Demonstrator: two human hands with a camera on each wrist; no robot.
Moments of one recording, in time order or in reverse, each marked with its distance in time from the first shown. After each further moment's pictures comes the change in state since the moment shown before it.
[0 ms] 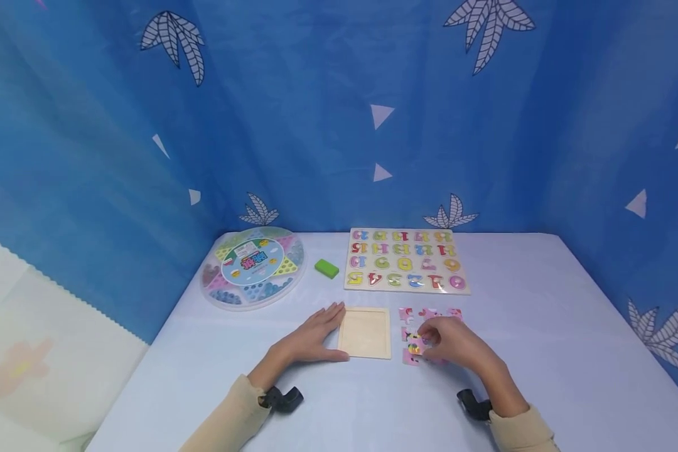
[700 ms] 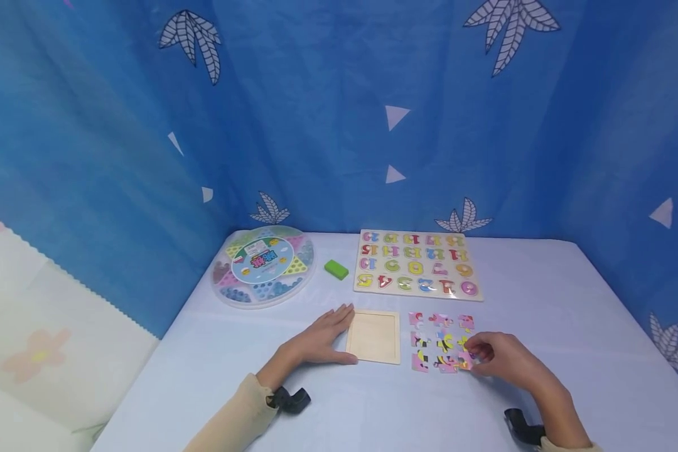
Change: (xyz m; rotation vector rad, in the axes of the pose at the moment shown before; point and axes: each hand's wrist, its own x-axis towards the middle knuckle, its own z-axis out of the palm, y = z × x) left_hand 0.002 0.000 0.001 0.026 -0.018 -0.013; right_hand -0.023 0.050 -0.025 -0.010 -0.027 0.169
